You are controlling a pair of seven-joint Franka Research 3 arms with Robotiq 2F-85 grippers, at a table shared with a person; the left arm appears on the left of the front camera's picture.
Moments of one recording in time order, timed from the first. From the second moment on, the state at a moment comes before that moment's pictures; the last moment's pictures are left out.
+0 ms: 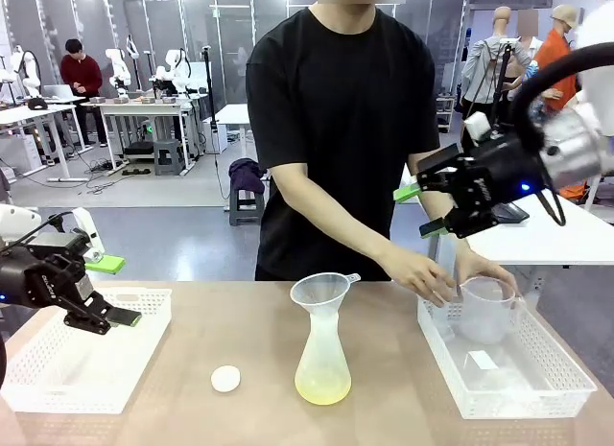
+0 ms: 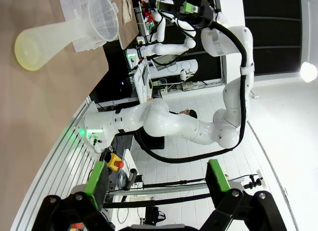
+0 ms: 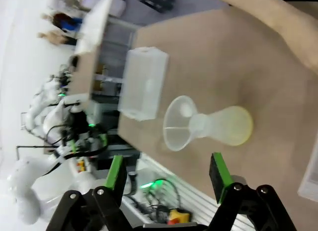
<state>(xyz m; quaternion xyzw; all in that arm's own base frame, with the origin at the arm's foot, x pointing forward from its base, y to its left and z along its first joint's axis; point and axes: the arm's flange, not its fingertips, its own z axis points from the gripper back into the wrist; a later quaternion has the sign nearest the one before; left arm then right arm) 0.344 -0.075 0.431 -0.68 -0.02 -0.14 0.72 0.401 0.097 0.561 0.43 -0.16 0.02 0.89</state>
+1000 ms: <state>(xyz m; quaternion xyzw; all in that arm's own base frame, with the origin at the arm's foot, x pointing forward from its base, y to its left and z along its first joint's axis) 0.344 -0.075 0.431 -0.68 -0.02 -0.14 0.72 0.437 0.160 0.561 0.24 -0.12 0.18 0.95</state>
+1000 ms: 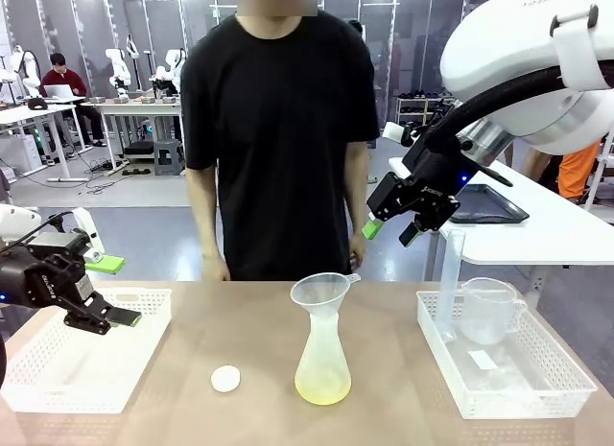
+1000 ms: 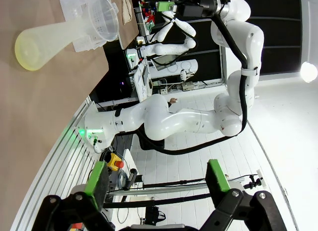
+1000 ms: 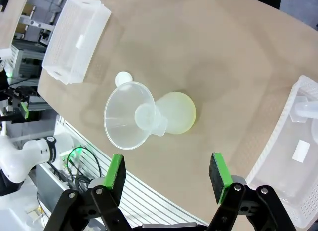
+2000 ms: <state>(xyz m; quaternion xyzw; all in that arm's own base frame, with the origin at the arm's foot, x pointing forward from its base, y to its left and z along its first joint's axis) 0.344 -0.075 0.431 -0.68 -0.02 -0.14 0.72 0.491 0.234 0.554 0.17 -0.09 0.46 0.87</state>
